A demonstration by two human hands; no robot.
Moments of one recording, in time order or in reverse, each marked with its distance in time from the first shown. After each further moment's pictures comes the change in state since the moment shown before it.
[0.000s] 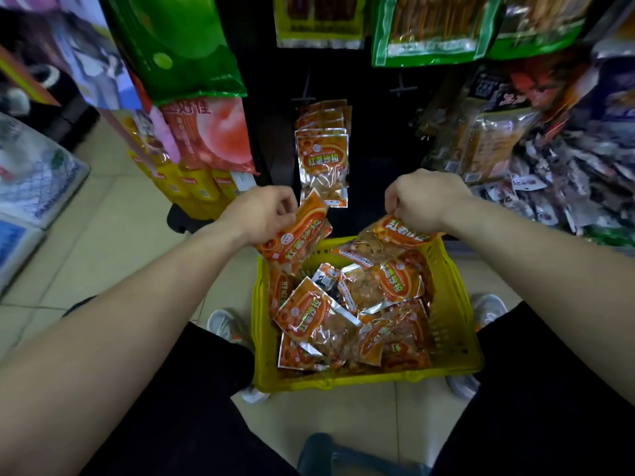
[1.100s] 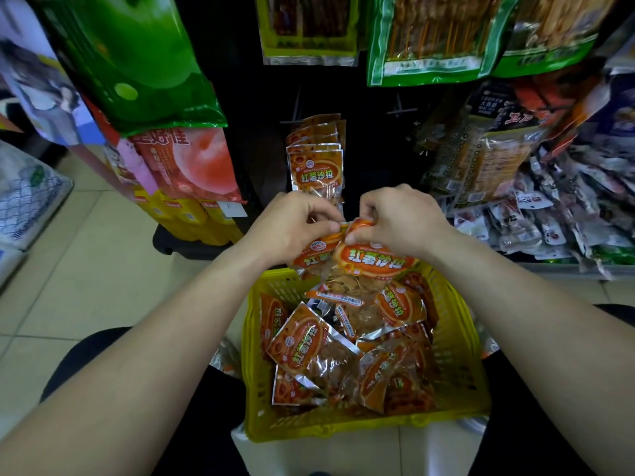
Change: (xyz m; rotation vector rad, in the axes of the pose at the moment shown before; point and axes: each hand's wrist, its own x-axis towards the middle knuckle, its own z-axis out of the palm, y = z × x) left_hand 0.044 0.045 0.005 -0.356 0.091 0.199; right_hand 0.039 -0.012 0.009 0.271 0.231 -0.093
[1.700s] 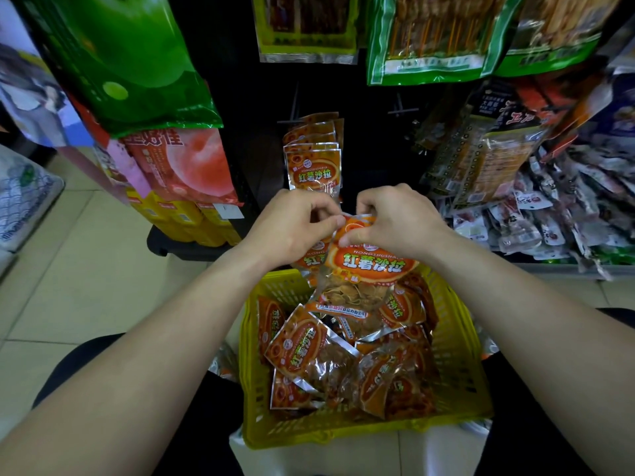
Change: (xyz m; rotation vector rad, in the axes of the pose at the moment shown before) left_hand 0.009 -0.005 0.003 0.021 0.061 0.079; right_hand 0.007 0.000 0.004 0.129 -0.001 0.028
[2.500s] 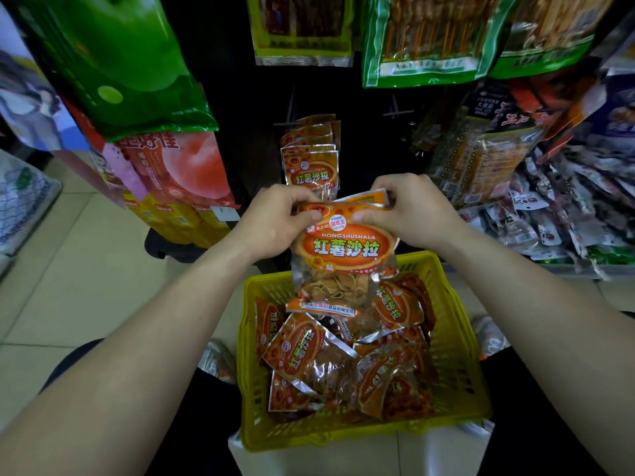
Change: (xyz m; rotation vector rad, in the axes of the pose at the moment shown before) left_hand 0.003 -0.003 -0.015 -0.072 -0.068 -0.184; right_hand -0.004 0.014 -0.019 0.247 0.021 0.060
